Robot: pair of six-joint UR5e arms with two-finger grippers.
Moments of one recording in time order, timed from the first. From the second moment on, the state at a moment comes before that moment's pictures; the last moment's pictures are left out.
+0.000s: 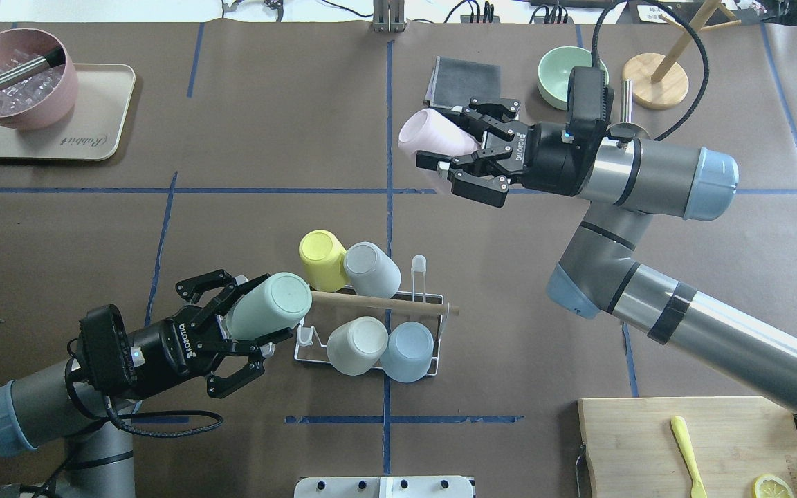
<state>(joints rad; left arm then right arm) -0.23 -1.81 -1.58 -3.68 -1.30 -0.13 0.68 -0.99 1.33 0.42 1.85 0.61</state>
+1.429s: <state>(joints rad) -0.21 -1.86 -1.50 -3.69 -1.31 -0.13 0.52 -0.95 1.18 0.43 1.88 0.37</state>
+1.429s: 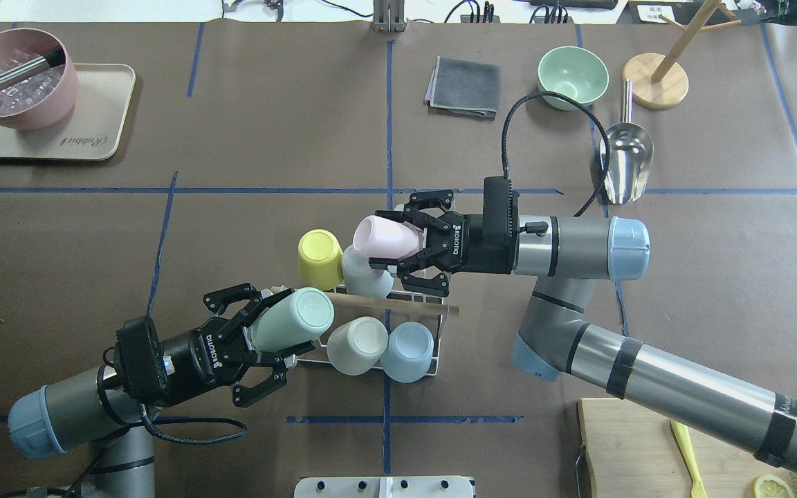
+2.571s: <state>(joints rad) -0.21 -1.88 -1.47 -3.68 -1.30 -0.13 0.52 -0.99 1.19 0.49 1.90 0.35</state>
